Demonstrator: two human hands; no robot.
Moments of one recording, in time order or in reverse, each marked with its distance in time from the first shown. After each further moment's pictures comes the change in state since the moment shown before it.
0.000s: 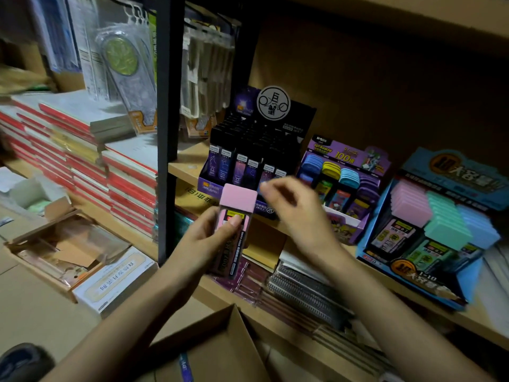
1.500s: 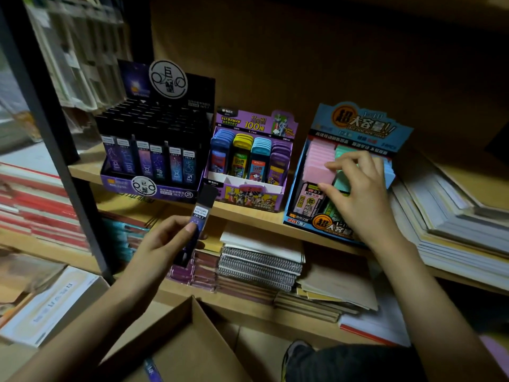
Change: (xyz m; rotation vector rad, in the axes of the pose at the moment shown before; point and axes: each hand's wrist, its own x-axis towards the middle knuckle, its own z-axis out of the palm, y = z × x) left_hand 0.013 -0.039 0.053 0.123 -0.108 -0.007; right_hand -0.063 0.095 -0.170 -0.752 0.365 -0.045
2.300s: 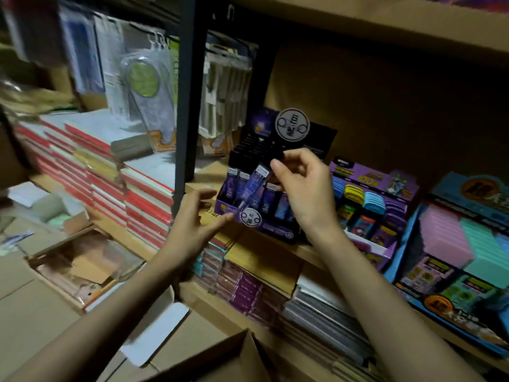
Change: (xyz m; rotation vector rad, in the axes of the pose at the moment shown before) left_hand 0.040 0.027 -0.120 0.408 0.356 0.229; right_hand 0.084 -0.225 0.094 1.028 -0.140 0.093
